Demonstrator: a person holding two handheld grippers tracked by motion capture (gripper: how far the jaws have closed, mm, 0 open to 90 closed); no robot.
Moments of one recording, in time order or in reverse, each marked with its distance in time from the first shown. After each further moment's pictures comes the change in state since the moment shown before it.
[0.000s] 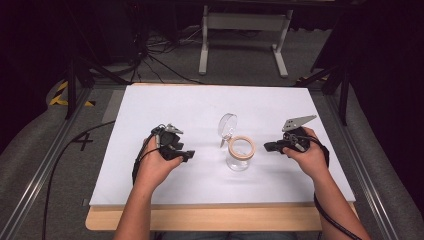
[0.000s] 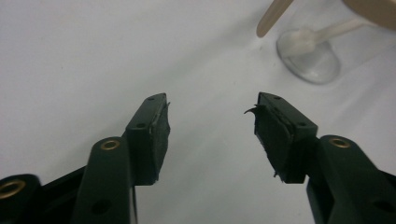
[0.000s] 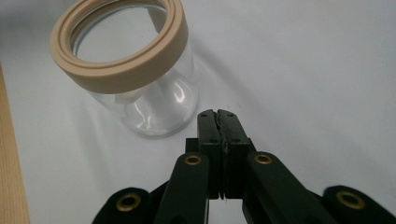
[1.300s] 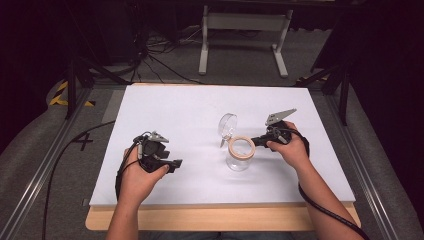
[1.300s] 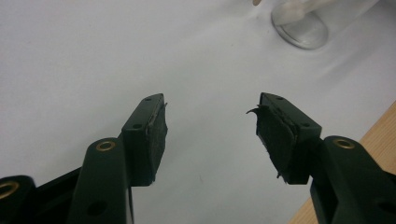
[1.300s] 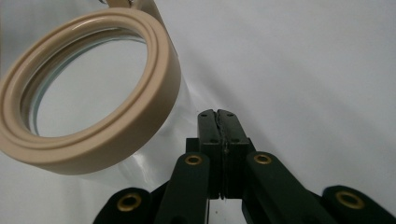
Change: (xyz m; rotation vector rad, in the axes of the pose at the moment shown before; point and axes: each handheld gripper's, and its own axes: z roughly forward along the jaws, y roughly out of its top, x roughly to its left) left arm -0.005 -0.025 -0.047 0.055 0.023 -0.036; right arm -0.016 0.022 0.049 -0.013 0.104 -0.009
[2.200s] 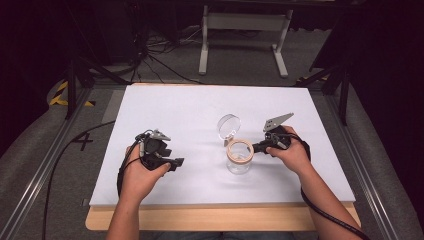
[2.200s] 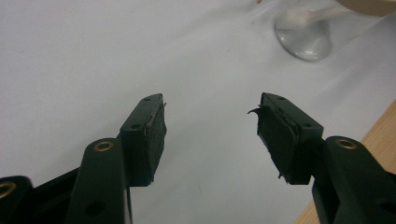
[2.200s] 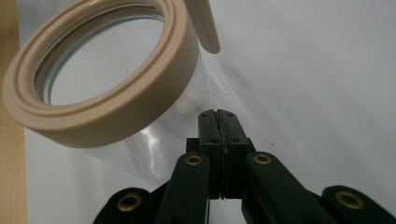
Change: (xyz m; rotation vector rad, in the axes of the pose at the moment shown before) left arm 0.001 0.008 0.006 -0.004 -0.018 0.026; right arm 0.021 -0.002 -0.002 0.061 0.024 -0.039
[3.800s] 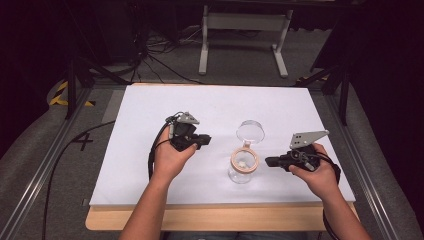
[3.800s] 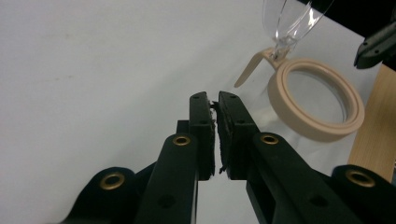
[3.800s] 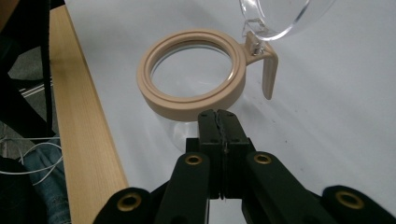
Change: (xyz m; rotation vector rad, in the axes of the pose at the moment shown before) left arm -0.028 0.068 0.038 -0.186 -0.173 0.115; right arm 0.069 -0.029 -0.070 -0.121 -0.070 0.006
